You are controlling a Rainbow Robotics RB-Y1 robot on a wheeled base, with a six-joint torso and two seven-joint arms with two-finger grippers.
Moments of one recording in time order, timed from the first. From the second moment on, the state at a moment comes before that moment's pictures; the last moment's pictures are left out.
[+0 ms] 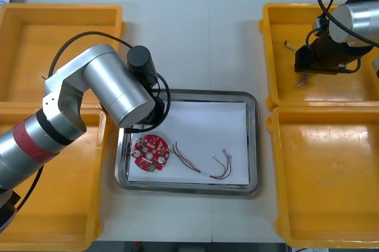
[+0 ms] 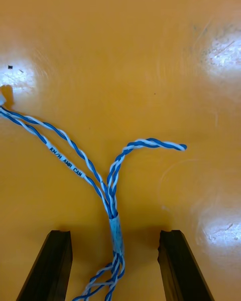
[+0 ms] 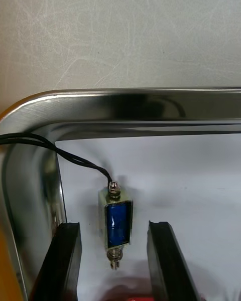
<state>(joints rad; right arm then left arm) -0.88 -0.58 0.14 -1.01 -0.55 1.31 1.35 -0.68 0.54 -0.65 -1.78 0.45 1.60 -0.71</state>
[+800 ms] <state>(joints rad) -0.87 -0.58 0.14 -1.01 -0.55 1.28 1.35 -0.71 0.54 -0.54 -1.96 0.55 1.80 -0.71</state>
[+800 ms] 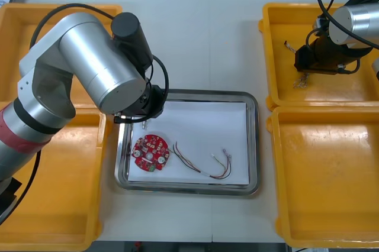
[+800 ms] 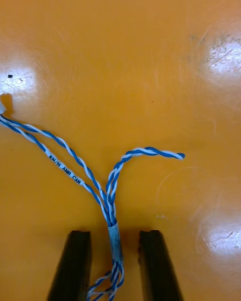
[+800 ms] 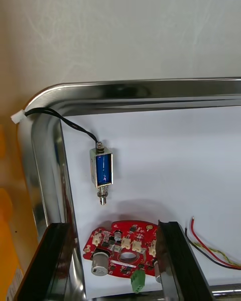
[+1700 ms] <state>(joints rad) -0.87 -0.63 0.13 -1.12 -0.56 1.38 1.45 -0.76 0.68 -0.19 -1.95 0.73 1.91 -0.84</state>
